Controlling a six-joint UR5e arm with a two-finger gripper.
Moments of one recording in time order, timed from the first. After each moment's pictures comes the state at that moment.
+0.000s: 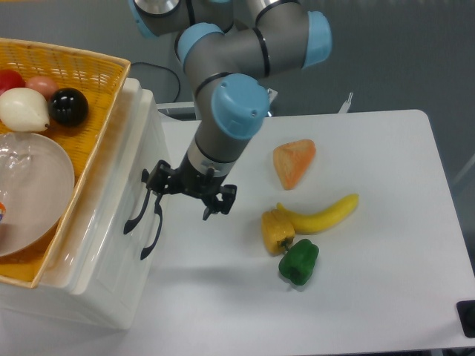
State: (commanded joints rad) arm 2.43 -1.86 -1.52 -1.43 1.03 0.50
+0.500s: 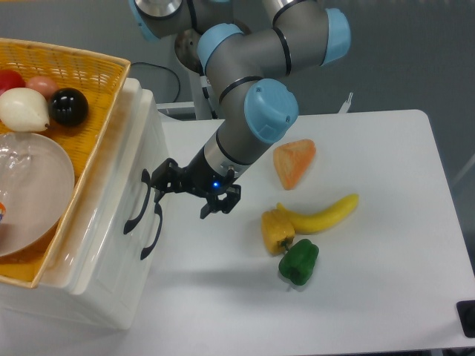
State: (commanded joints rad) arm 2.43 -1.87 -1.52 -1.44 1.00 0.52
